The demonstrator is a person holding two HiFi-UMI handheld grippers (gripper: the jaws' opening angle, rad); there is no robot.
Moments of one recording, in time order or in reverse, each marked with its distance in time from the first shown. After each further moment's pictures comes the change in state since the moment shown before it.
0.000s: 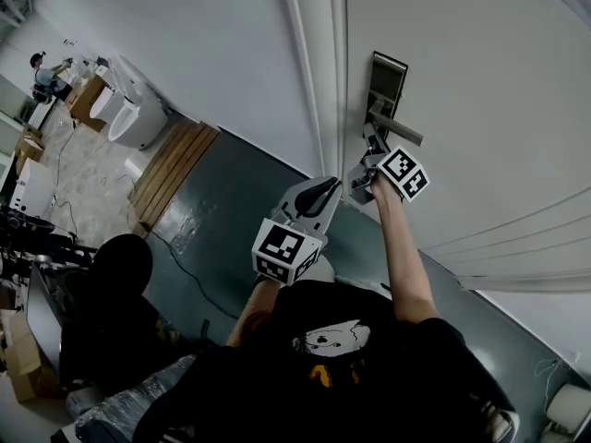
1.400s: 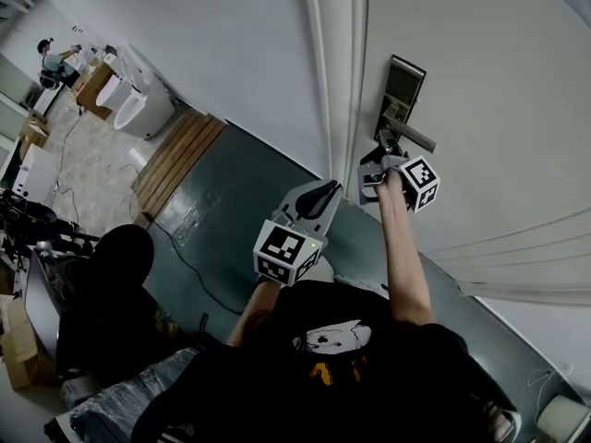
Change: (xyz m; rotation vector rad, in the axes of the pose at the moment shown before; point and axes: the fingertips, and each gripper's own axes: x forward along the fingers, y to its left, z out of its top) left arm -0.009 0.021 -0.014 -0.037 0.027 0.048; right arm -0.004 -0.007 -0.005 0.482 -0.088 0.001
